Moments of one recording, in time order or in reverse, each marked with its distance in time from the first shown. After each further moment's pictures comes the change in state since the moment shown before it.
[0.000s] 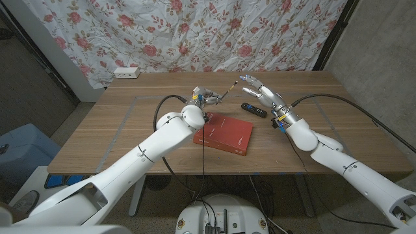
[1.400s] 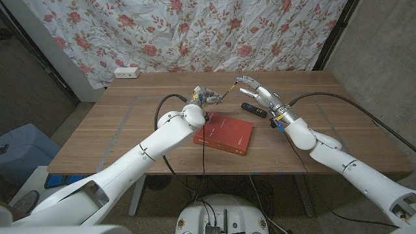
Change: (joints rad) left arm -0.012 -0.007 0.007 0.017 -0.001 -0.003 -0.007; left_hand 0.001 0.000 -0.003 -0.003 0.005 0.000 0.000 -0.004 0.000 0.000 0.000 0.000 0.000 0.000 0.000 0.000 0.000 -0.002 -0.002 0.000 0.000; right arm 0.013 -0.010 -0.019 -0.014 -0.008 -0.019 0.013; right_hand 0.000 0.000 0.000 0.008 0.000 0.008 0.000 0.008 0.000 0.000 0.000 0.000 0.000 0.000 0.000 0.000 0.000 -0.004 -0.004 0.000 0.000
